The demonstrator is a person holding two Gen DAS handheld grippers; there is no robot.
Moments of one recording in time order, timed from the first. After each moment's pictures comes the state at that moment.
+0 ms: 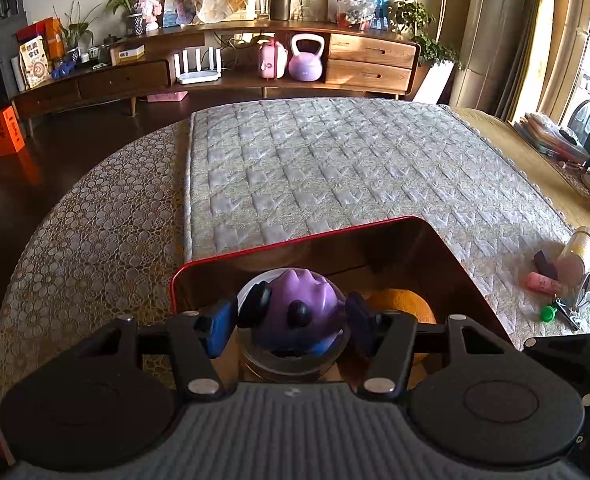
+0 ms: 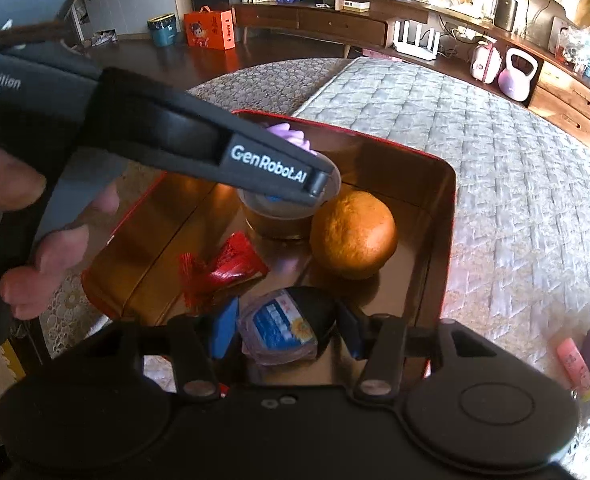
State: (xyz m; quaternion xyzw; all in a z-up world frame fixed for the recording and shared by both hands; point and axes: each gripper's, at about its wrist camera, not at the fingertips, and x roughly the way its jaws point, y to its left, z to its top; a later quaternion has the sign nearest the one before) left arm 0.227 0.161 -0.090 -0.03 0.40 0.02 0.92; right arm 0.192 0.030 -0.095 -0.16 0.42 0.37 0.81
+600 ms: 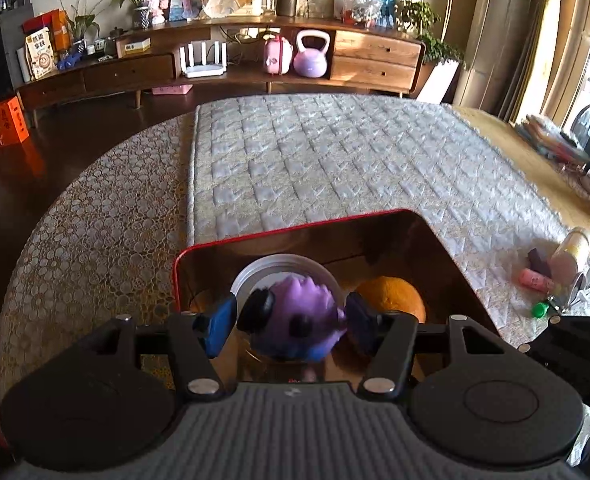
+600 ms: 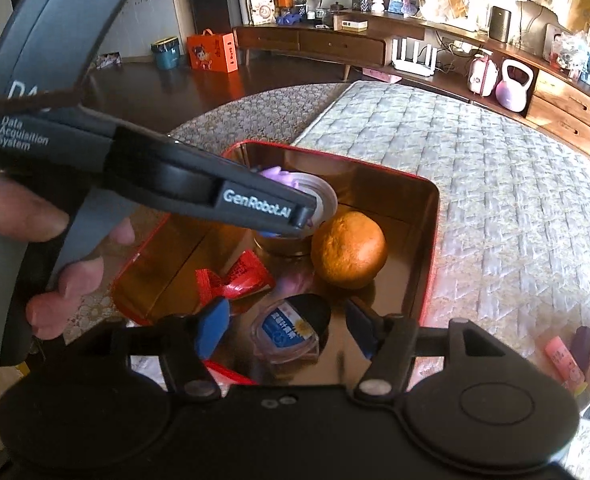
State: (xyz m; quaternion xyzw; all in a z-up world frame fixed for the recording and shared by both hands) left arm 0.215 0.158 -0.082 -0.04 0.40 0.02 0.91; right arm 0.181 0.010 -0.070 -0.13 0.40 0.38 0.83
